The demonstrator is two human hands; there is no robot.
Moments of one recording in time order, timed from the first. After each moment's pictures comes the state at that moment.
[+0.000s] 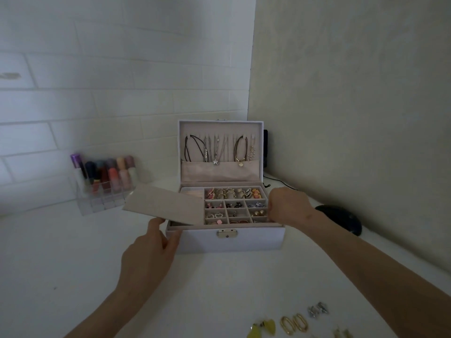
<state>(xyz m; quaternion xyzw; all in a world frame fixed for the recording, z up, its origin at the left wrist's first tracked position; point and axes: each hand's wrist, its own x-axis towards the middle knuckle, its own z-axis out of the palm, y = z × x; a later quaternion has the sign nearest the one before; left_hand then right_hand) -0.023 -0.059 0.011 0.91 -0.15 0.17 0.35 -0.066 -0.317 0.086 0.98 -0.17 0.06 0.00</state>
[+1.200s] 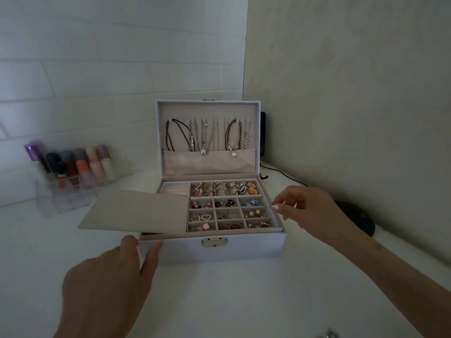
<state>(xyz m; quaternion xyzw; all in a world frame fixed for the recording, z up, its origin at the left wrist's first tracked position) -0.036 -0.064 0.024 0.96 -0.17 0.22 0.09 -0.087 -0.359 0.066 0.93 -0.09 0.17 -0.33</state>
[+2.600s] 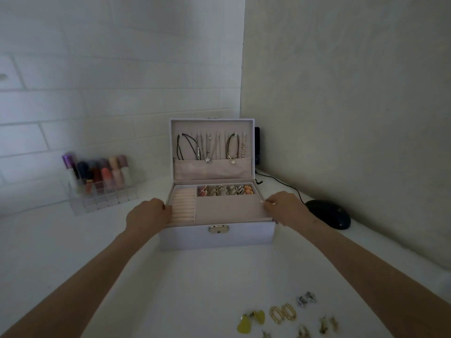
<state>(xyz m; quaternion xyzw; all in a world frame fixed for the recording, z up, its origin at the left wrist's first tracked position) 0.056 -0.082 0.036 0.98 -0.11 0.04 0.15 -0.071 -0.347 0.053 0.95 -0.22 0.09 -0.23</state>
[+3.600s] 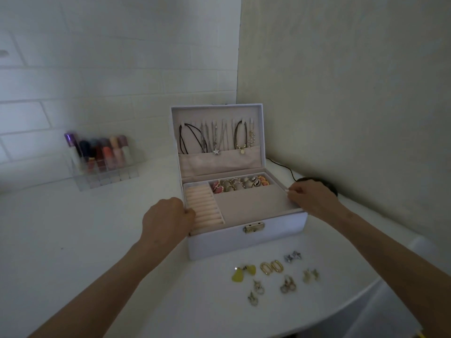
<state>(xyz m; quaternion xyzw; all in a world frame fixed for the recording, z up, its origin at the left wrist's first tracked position) -0.059 -0.091 0.037 0.96 -0.17 0.09 0.20 -0.143 -0.372 0.048 0.95 -0.22 0.12 -0.17</state>
